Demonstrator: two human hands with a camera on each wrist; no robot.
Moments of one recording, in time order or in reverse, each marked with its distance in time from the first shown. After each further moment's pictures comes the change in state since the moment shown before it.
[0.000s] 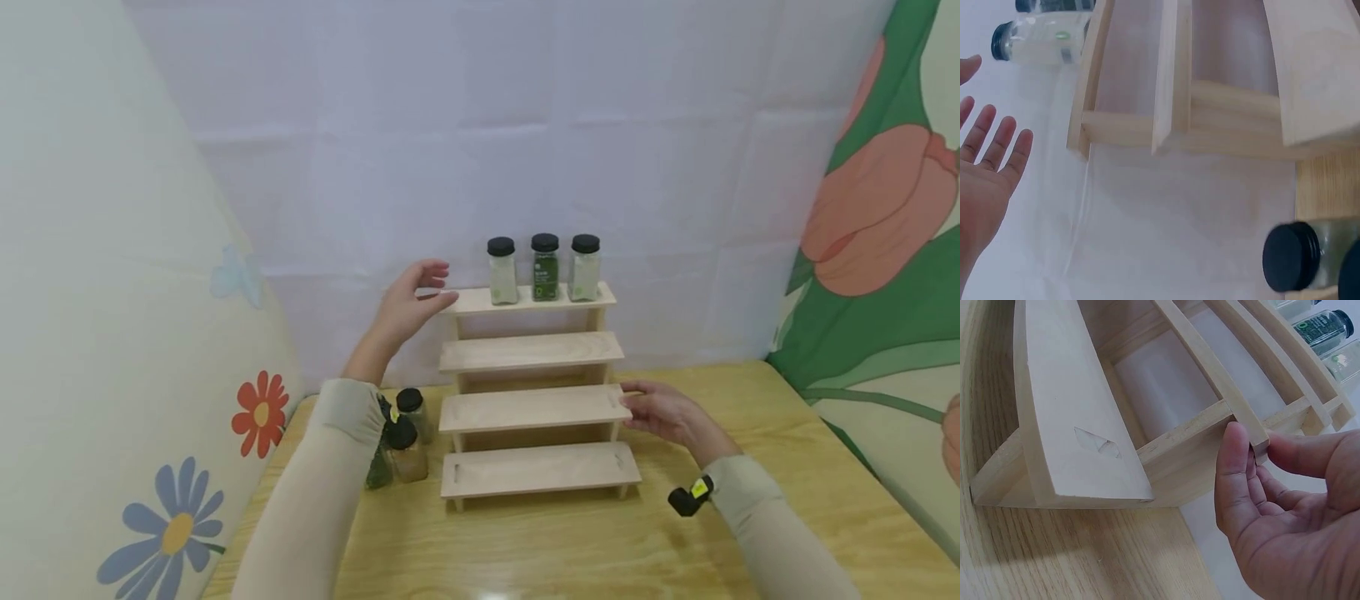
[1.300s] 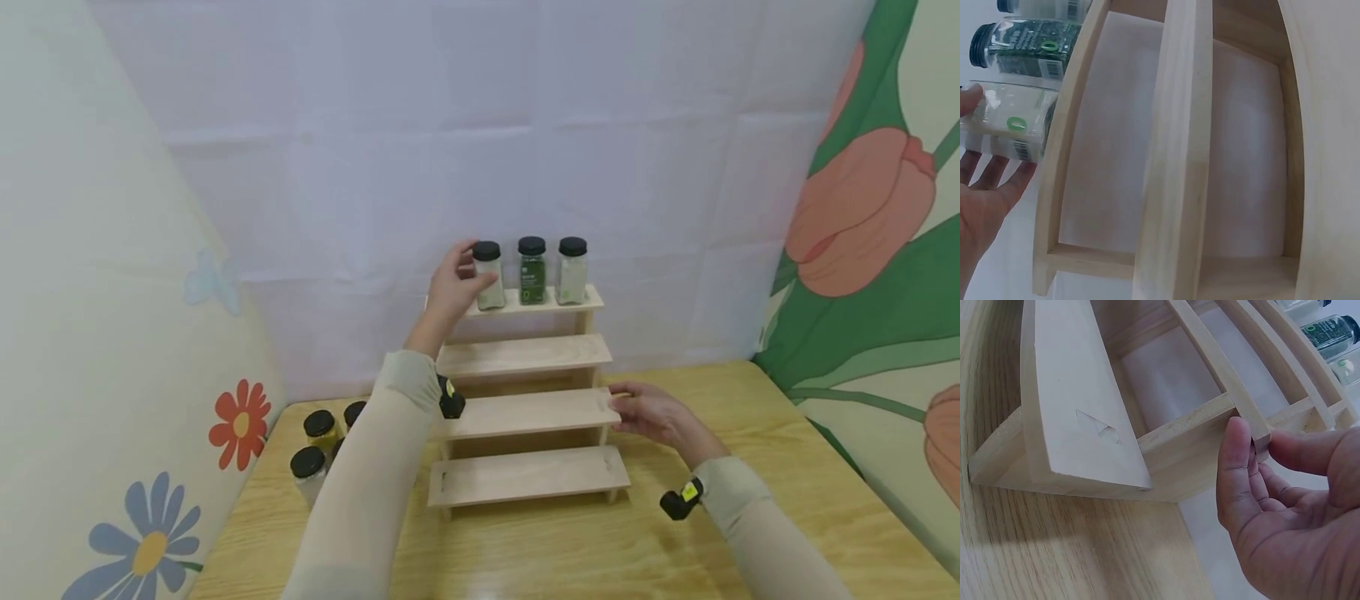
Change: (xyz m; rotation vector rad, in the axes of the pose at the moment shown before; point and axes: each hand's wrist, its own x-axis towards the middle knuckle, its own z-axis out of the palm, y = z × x) left_hand 0.060 0.015 0.076 -0.144 0.101 -0.164; right_hand 0.004 0.000 -0.001 -0.037 0.015 -0.015
